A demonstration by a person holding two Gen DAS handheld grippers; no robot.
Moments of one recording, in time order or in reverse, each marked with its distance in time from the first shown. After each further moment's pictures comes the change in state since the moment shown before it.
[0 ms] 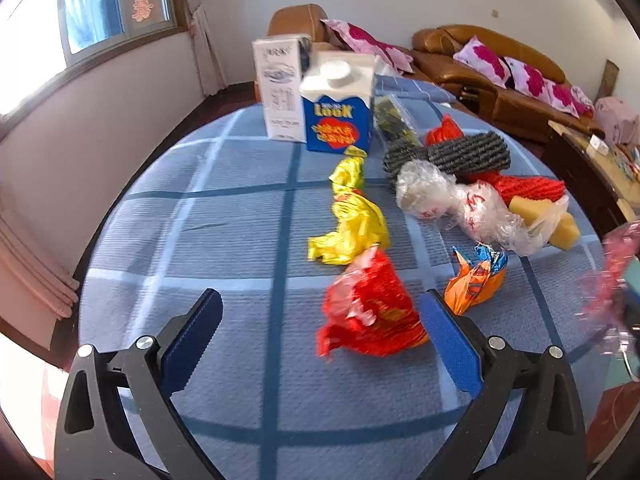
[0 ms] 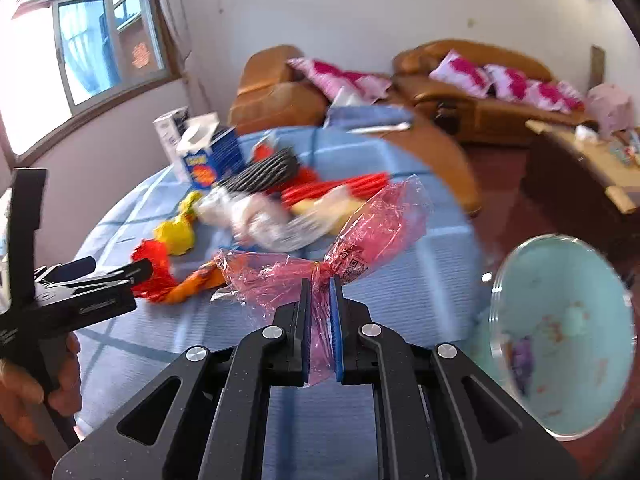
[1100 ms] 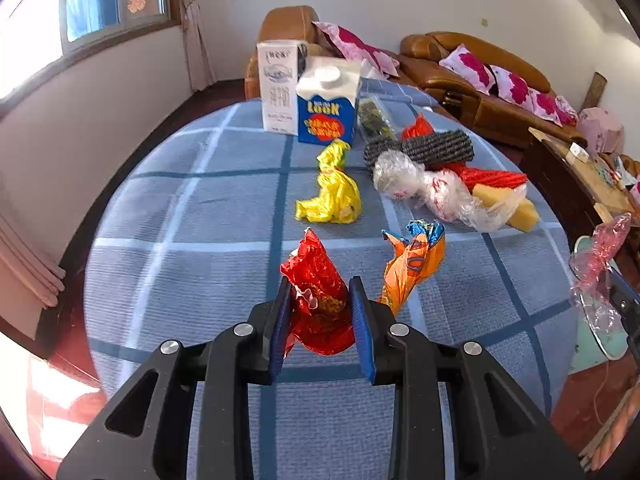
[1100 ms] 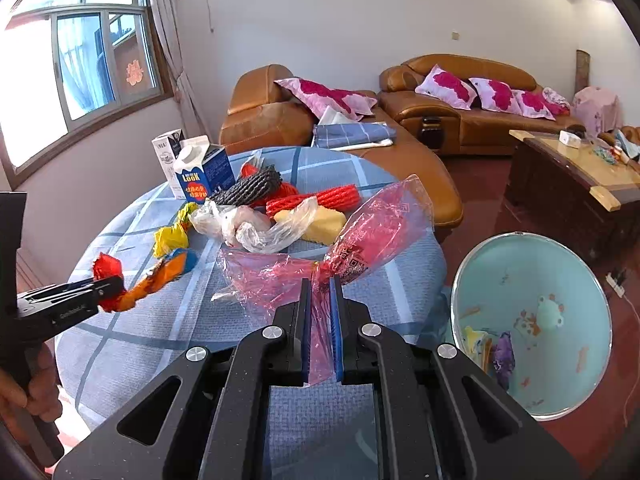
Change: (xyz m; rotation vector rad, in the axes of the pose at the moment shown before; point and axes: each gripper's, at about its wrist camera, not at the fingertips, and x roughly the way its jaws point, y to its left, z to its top) left arm -0.050 0.015 -0.025 -0.033 -0.025 -0.075; right arm -0.035 -0.014 -0.010 0.020 -0.061 -0.016
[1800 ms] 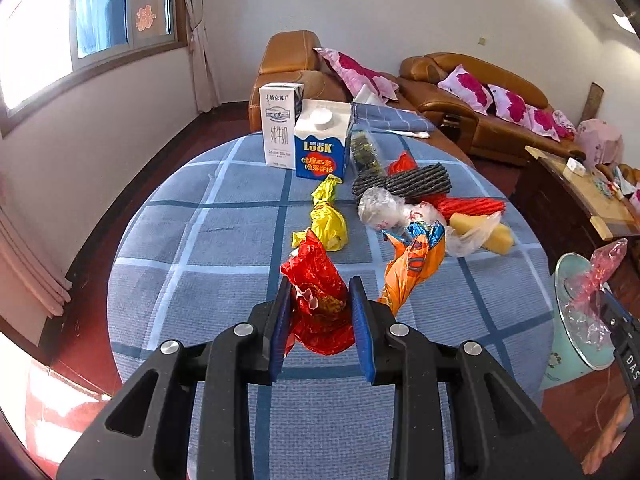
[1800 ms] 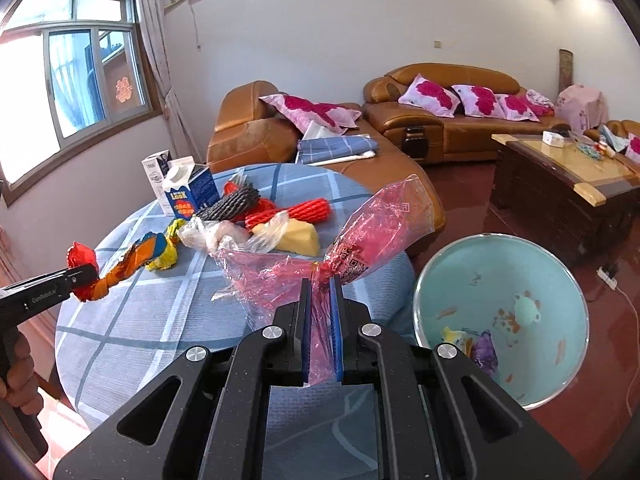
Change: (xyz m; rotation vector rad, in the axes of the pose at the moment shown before) left arm -0.040 -0.014 0.006 0.002 -0.078 0.008; right arm -0.027 -0.023 -0.005 0.041 -0.051 -0.037
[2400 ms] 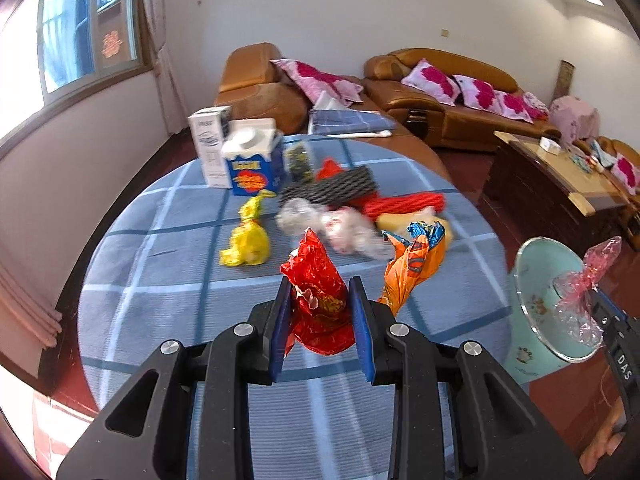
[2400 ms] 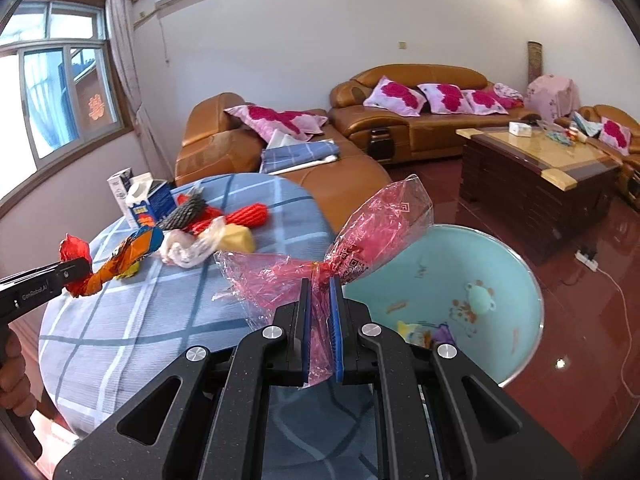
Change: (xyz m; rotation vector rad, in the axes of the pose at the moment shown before) left arm -0.011 -0.080 0.001 0.116 -0.030 -0.065; right arm -0.020 -0.054 -0.008 0.070 -0.030 -0.091
